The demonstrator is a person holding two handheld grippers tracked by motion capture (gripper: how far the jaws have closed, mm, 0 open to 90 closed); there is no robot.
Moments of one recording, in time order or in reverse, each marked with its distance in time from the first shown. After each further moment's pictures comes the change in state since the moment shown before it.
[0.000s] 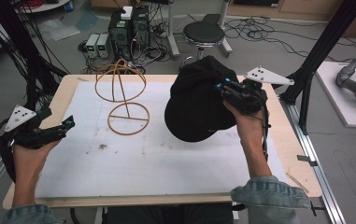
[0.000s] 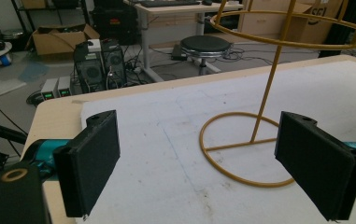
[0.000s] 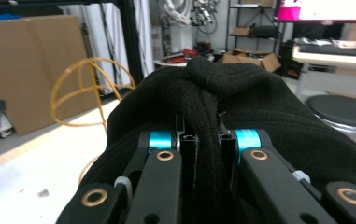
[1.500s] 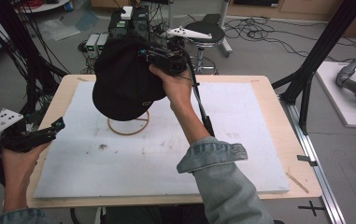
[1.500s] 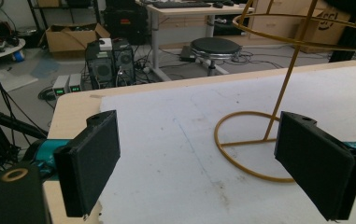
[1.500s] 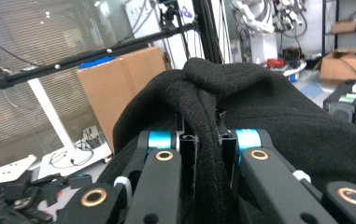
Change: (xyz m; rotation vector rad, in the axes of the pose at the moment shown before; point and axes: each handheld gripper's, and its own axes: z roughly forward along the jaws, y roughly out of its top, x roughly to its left) left arm 0.016 -0.004 -0.016 -0.007 0.036 -0.026; right arm 0.079 0.061 0.159 -0.040 0.331 0.174
